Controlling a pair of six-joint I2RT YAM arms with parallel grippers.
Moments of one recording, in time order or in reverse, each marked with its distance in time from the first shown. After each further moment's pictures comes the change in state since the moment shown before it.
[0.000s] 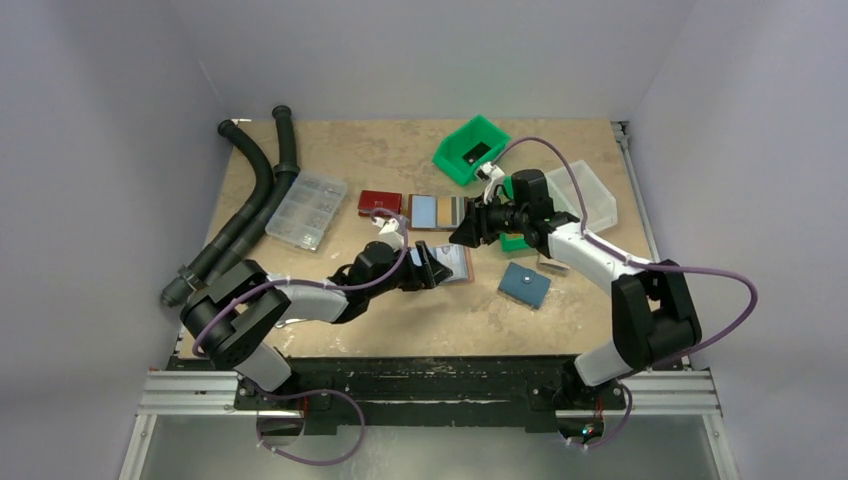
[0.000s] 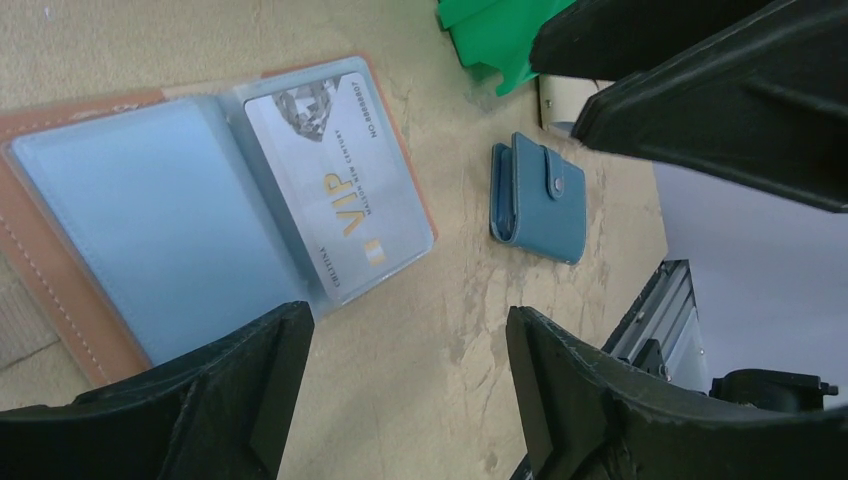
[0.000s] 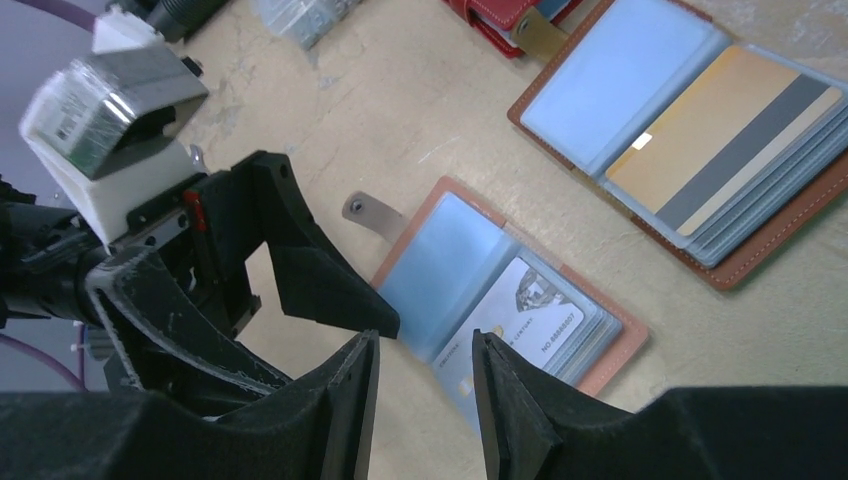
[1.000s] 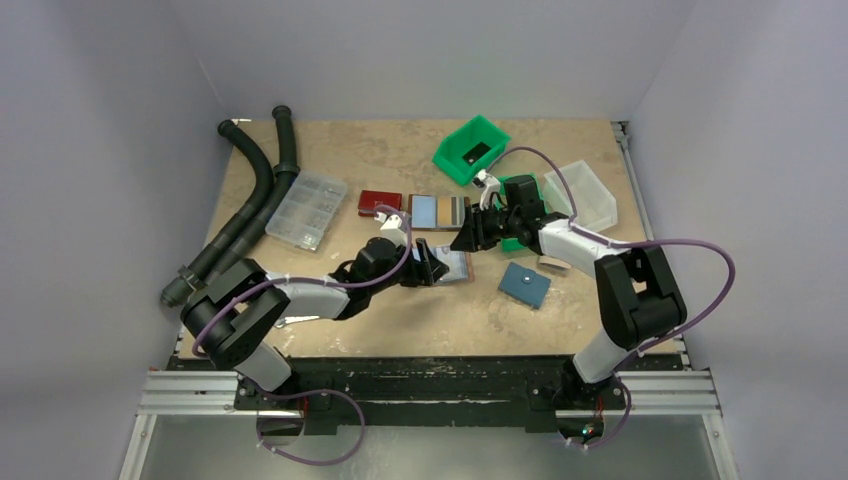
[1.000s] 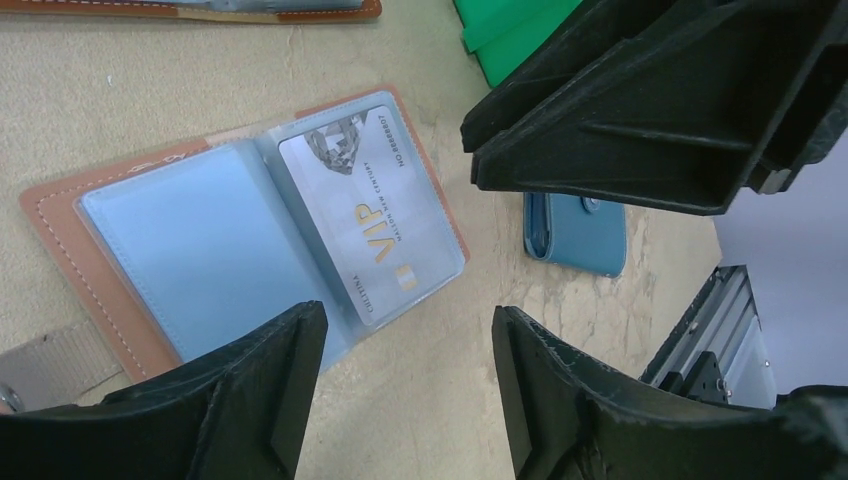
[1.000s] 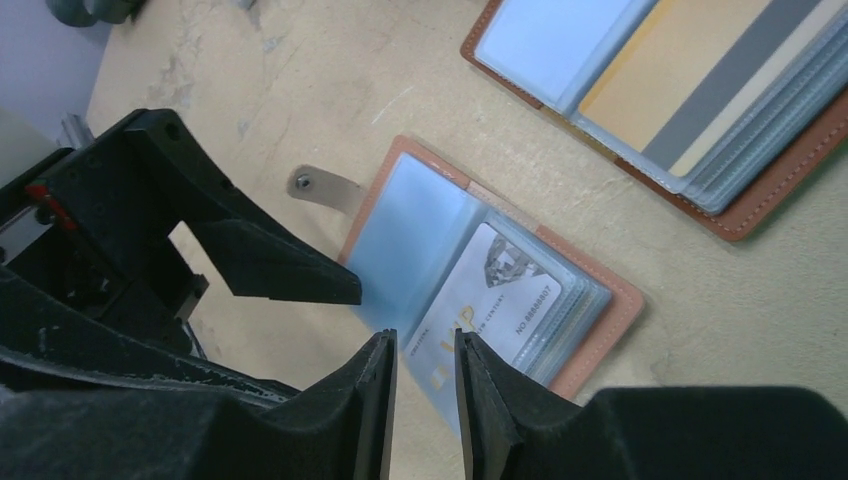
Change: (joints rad) left arm 0.008 0.000 0.049 -0.069 -0.043 0.126; right arm -0.005 0.123 0.000 -0.003 0.002 0.031
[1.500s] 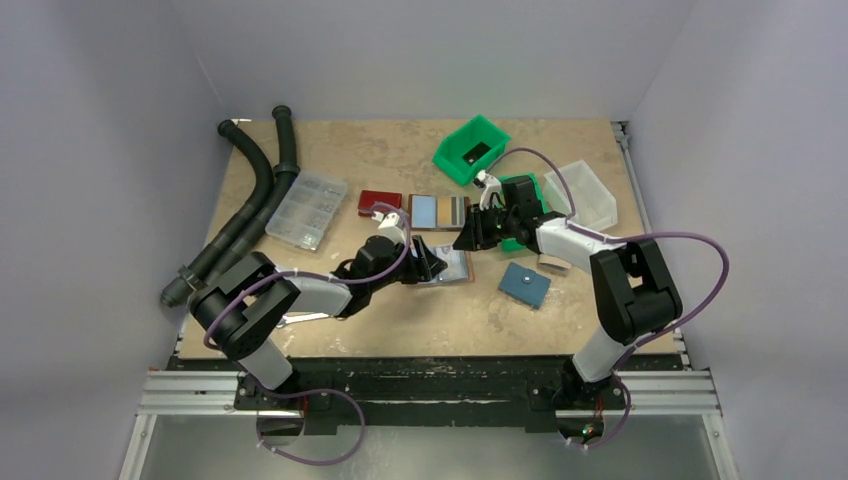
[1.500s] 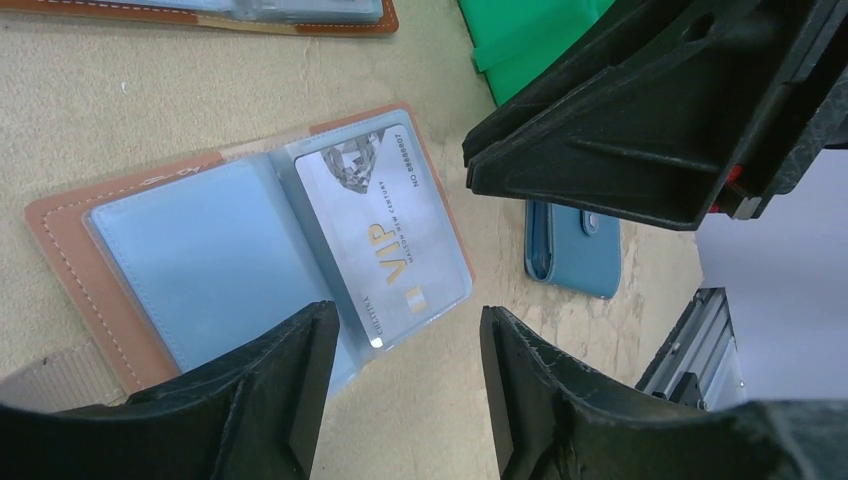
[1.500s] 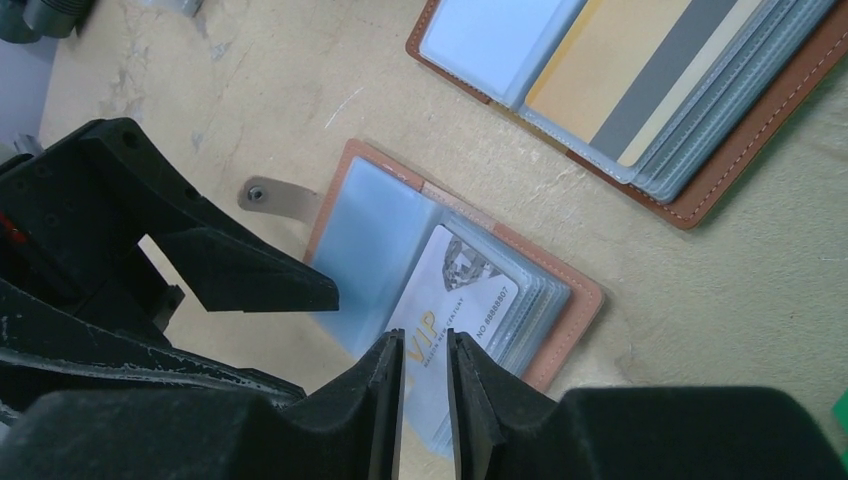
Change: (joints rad) left arm 0.027 0.061 0.000 0.078 0.021 -0.055; right arm 0.000 0.034 0.009 -0.003 0.076 0.014
